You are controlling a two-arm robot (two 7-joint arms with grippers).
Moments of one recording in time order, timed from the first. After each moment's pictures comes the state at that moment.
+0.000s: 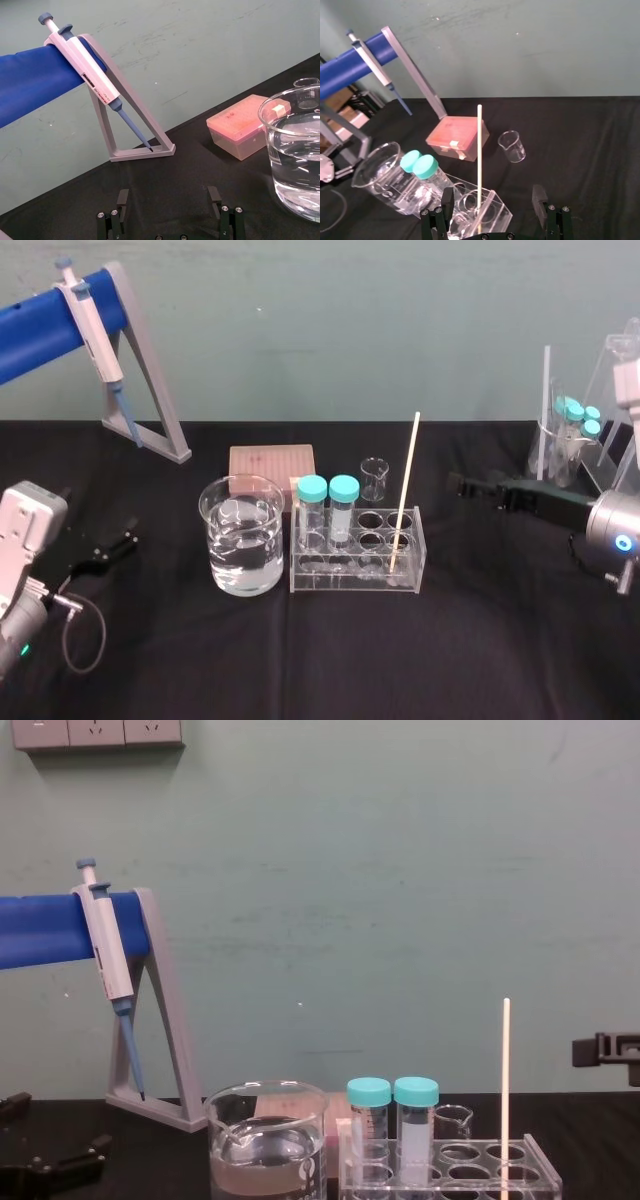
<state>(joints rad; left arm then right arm) -0.20 0.60 0.45 -1.41 -0.25 -0.12 0.03 0.34 0.60 -0.26 -1.47 0.87 0.53 0.36</state>
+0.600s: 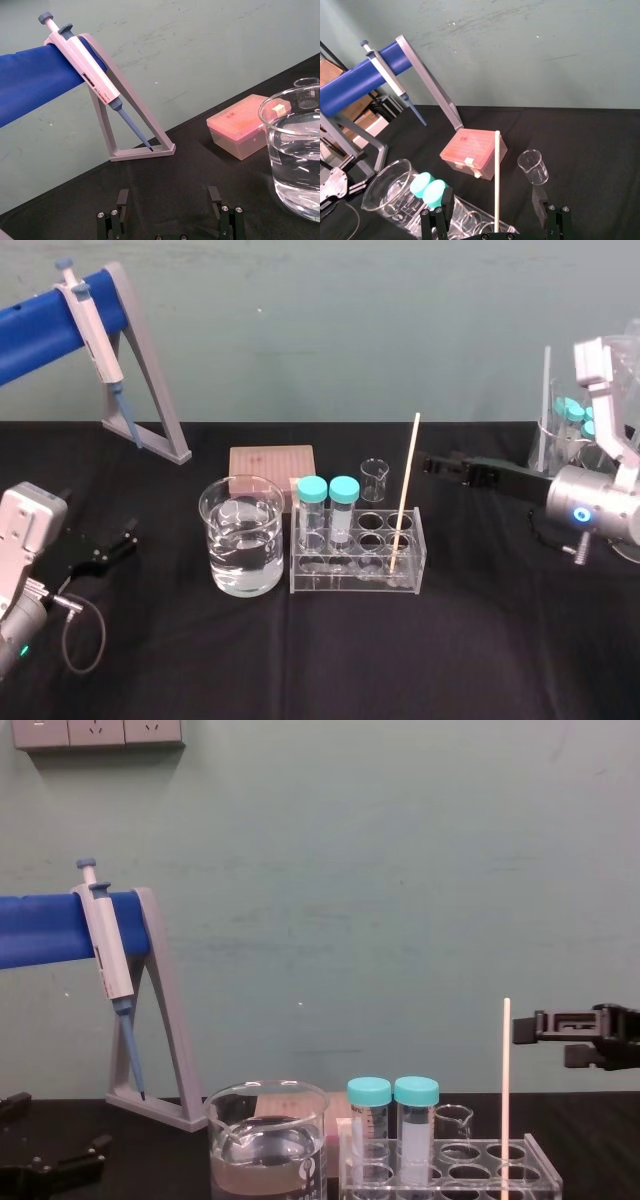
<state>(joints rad) -0.20 0.60 0.45 -1.41 -0.25 -0.12 0.03 0.51 0.53 -0.37 -1.28 0.89 0.50 0.44</state>
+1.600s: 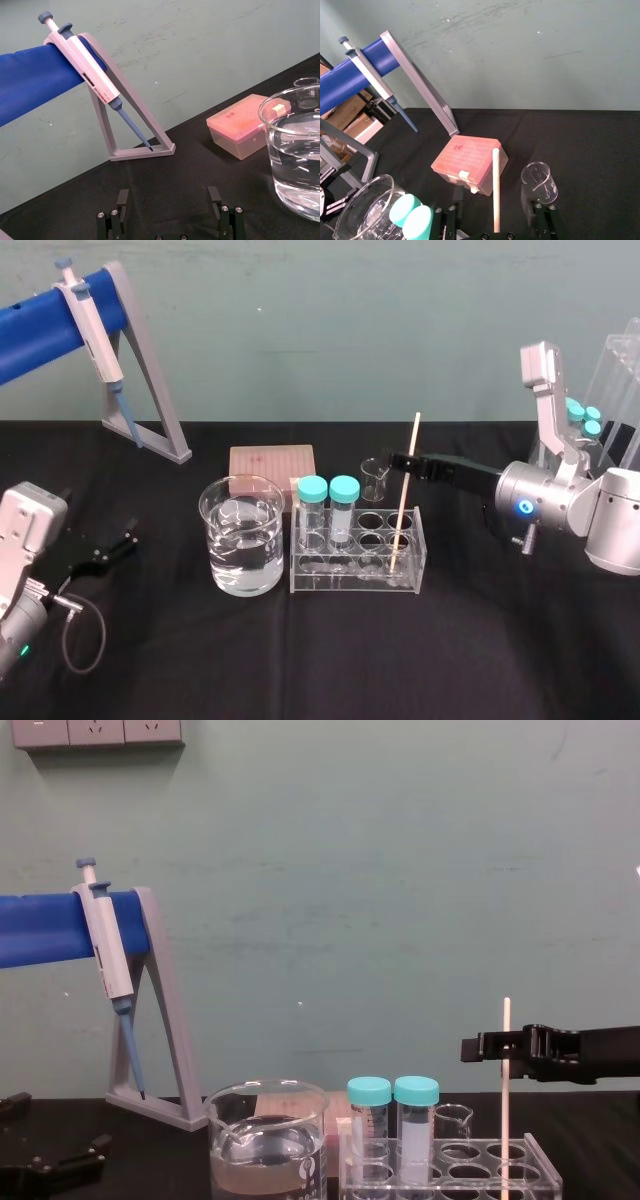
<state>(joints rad) -0.20 0.60 0.45 -1.41 -0.25 -0.12 0.03 0.64 0.42 -0.48 -1.07 0.87 0.41 0.43</state>
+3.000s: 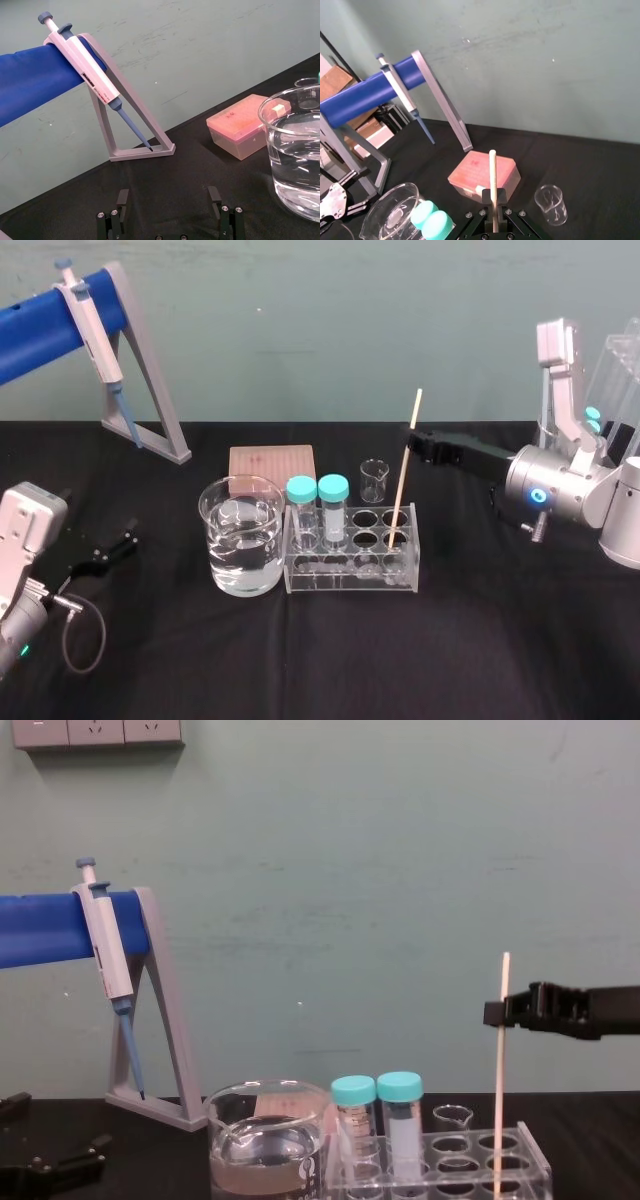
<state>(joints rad) -0.20 0.60 0.45 -1.41 -0.25 -0.12 0.03 0.61 0.48 -0.49 -1.20 0.90 0.36 0.42</state>
